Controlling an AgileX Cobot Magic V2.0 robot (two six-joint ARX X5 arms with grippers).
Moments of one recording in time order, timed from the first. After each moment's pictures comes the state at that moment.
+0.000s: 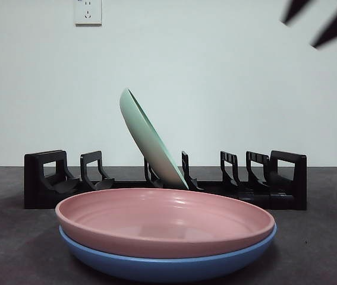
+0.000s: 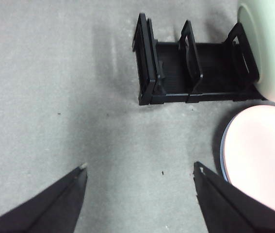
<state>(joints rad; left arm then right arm) -0.16 0.71 0.97 -1.02 0.08 -0.15 0.40 1.08 1.14 -0.88 -0.36 0.19</state>
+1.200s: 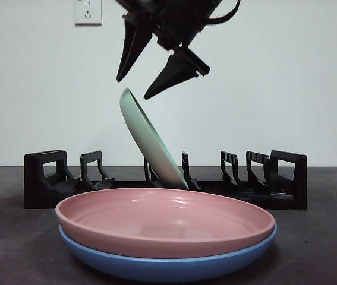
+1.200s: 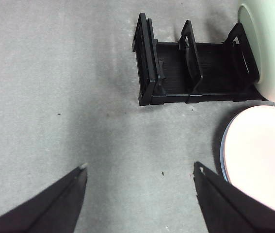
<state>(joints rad) -0.16 0.71 0.97 -1.01 0.08 -0.15 0.63 1.89 1.77 -0.78 -0.40 0.22</state>
